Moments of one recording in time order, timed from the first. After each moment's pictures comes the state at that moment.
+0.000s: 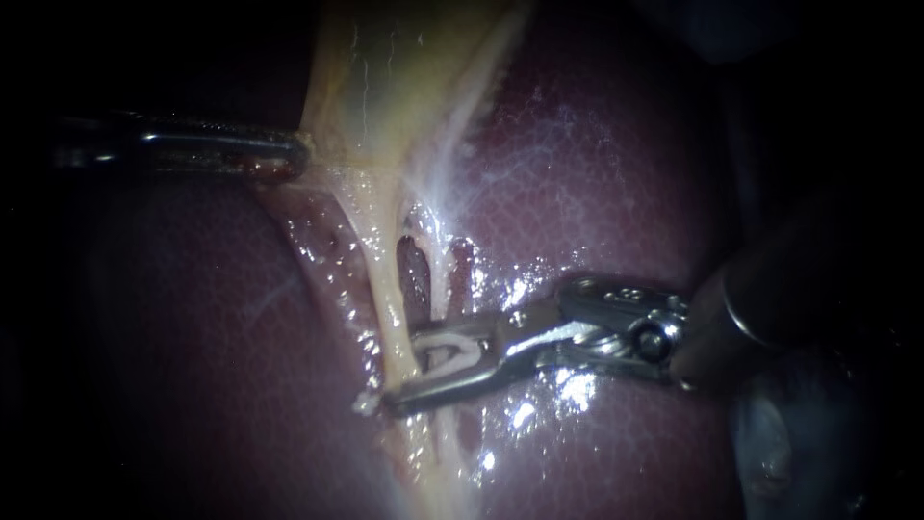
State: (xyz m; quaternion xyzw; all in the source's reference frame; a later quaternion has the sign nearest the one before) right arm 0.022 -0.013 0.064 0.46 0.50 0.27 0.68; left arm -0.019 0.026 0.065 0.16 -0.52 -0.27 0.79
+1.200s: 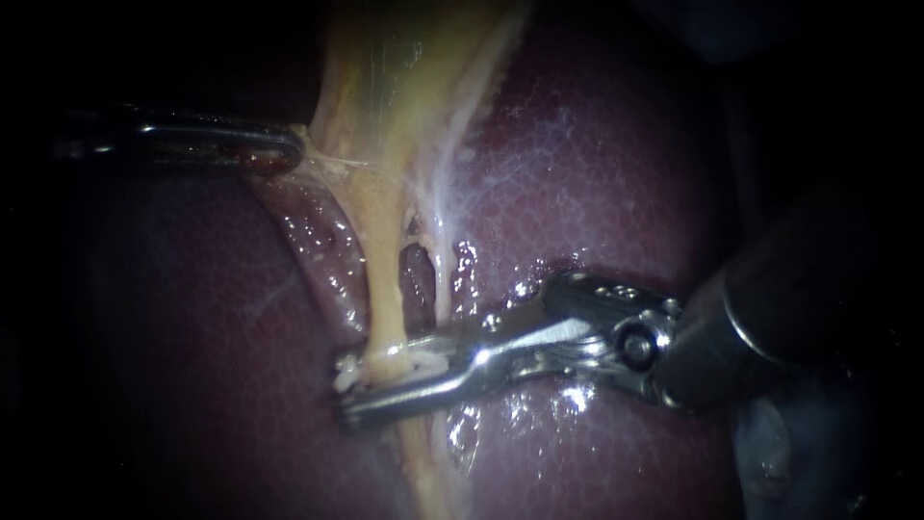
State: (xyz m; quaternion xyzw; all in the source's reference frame) right arm 0.024 -0.012 0.058 0.51 0.54 0.27 0.61; left arm -0.019 0.026 0.066 0.15 -0.52 -0.27 0.80
